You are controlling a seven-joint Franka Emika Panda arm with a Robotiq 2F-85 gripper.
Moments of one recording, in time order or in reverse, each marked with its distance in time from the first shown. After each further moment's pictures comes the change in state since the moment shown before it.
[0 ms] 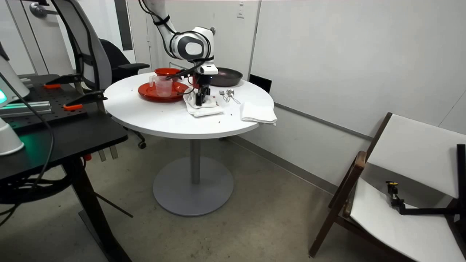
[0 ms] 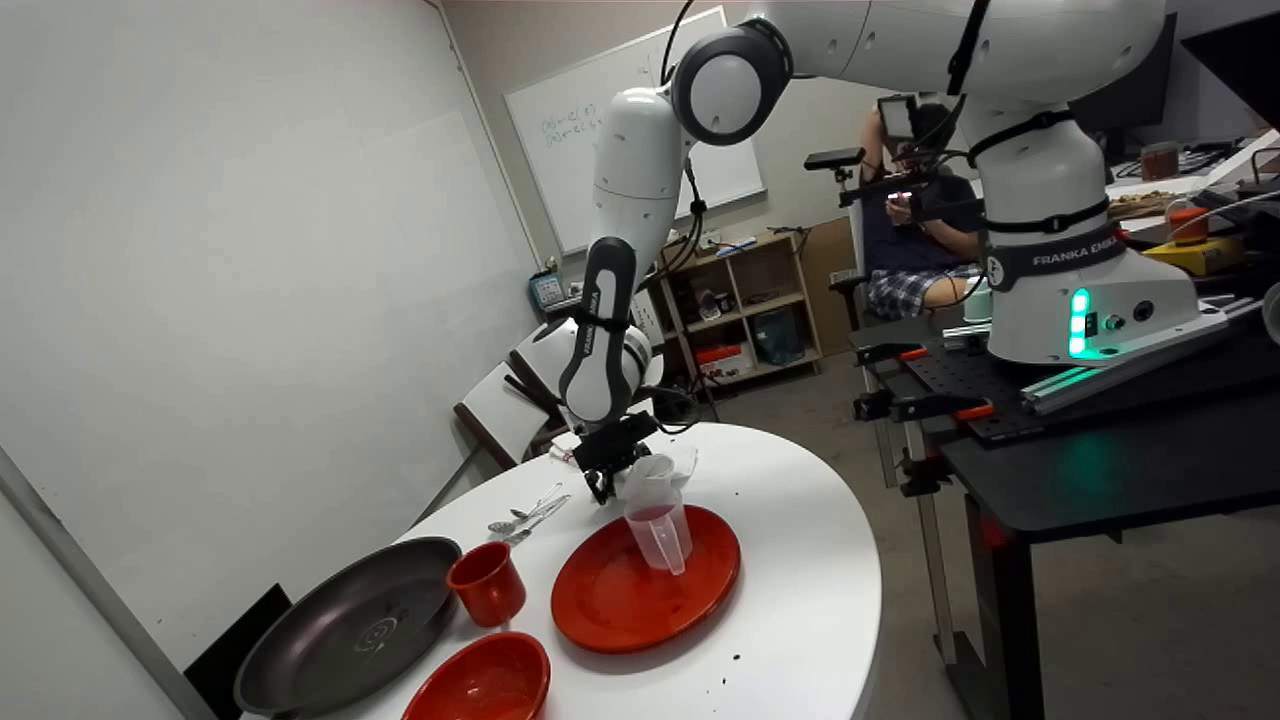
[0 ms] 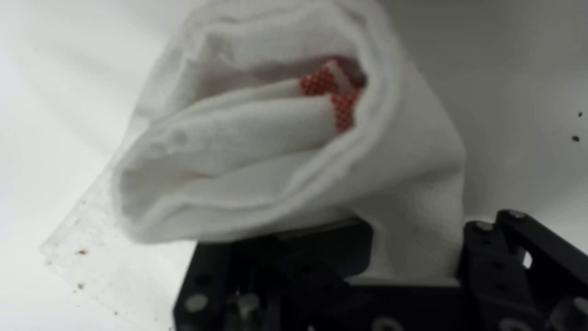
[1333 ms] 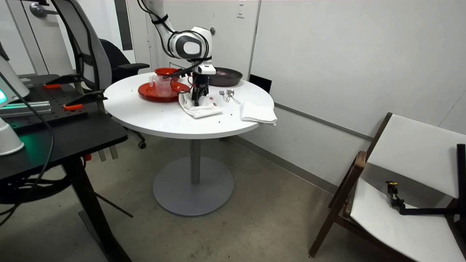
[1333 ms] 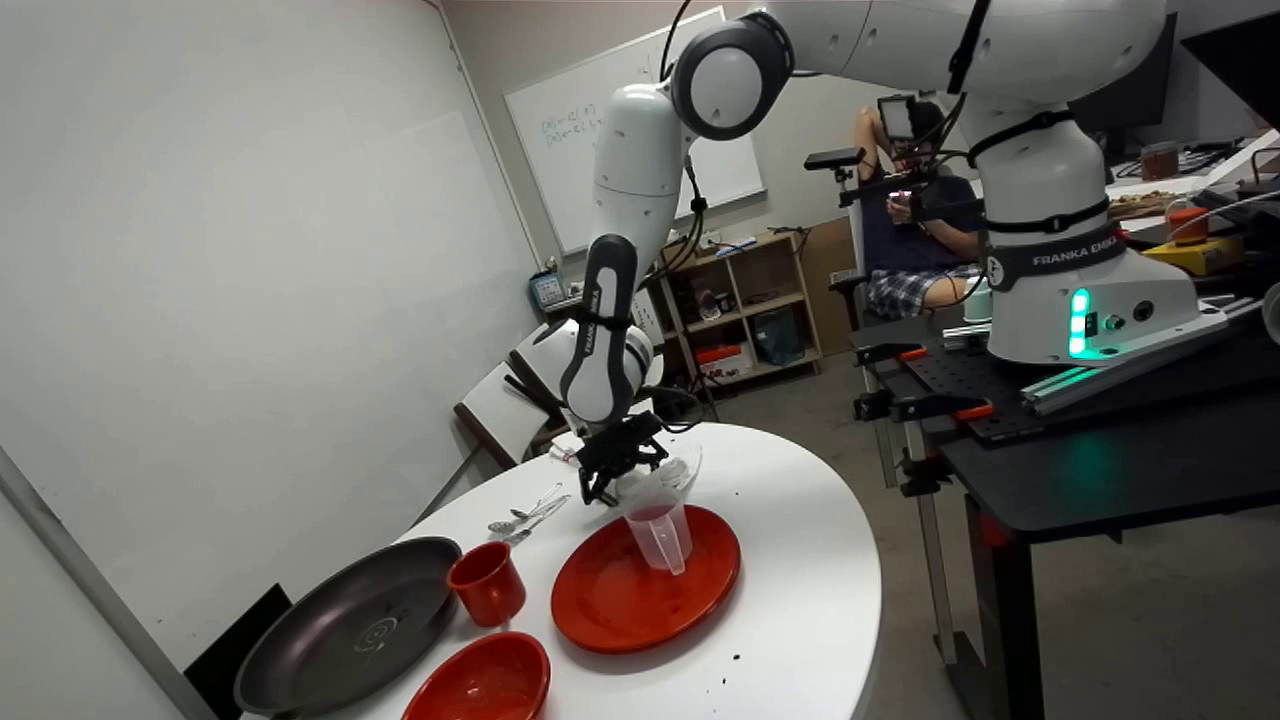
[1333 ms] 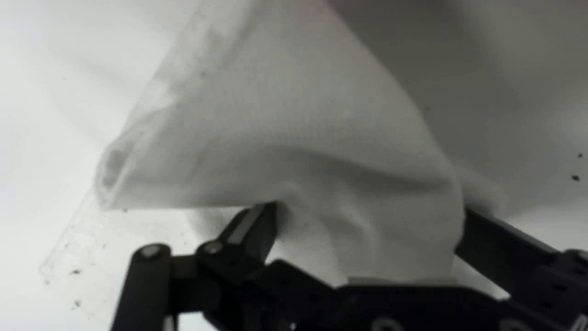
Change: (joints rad) arm 0.010 -0.019 0.007 -0.026 0.000 -0.020 -0.013
